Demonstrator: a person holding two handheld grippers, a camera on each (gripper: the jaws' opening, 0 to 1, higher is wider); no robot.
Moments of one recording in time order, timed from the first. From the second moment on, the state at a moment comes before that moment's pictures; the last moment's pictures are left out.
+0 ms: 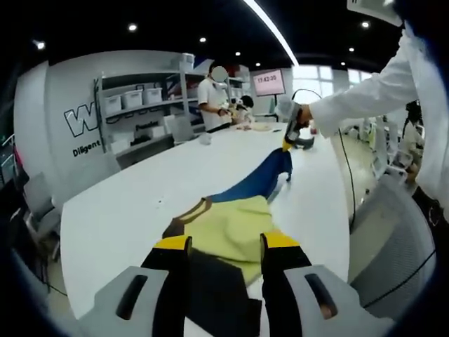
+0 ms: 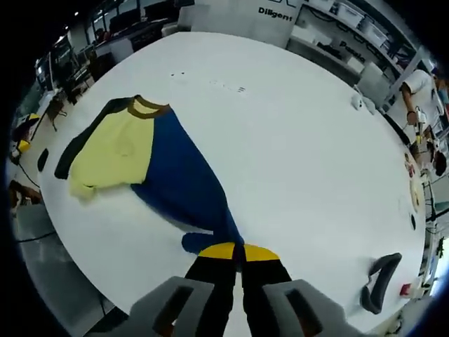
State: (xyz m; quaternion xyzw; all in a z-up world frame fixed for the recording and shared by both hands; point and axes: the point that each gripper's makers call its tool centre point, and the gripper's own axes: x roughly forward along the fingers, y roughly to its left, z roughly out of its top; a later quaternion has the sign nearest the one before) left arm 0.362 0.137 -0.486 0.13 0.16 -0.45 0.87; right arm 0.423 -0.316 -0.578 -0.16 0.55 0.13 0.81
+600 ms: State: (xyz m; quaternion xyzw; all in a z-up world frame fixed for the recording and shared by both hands) left arm 0.368 0.141 -0.488 0.13 0.17 -0.43 0.88; right arm 0.423 -0.334 -0.625 -0.18 0.60 0.13 0.77
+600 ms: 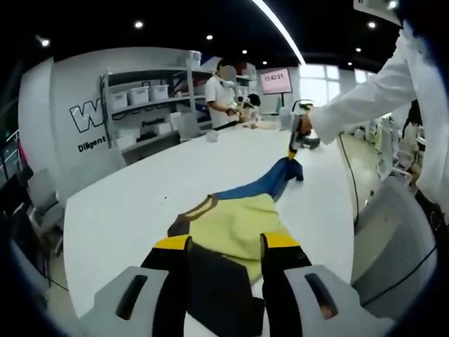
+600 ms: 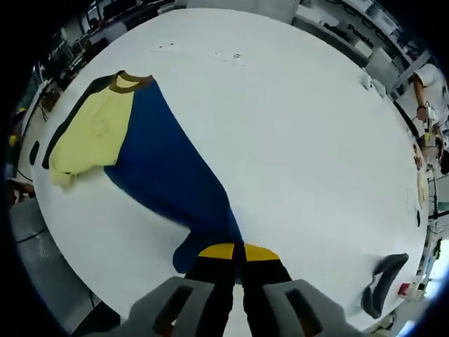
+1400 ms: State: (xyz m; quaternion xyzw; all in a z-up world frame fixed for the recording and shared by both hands) left arm 0.371 0.140 -0.488 0.13 0.17 -0.42 0.88; right arm 0.424 -0.340 -0.642 -0.21 0.60 0.15 0.76
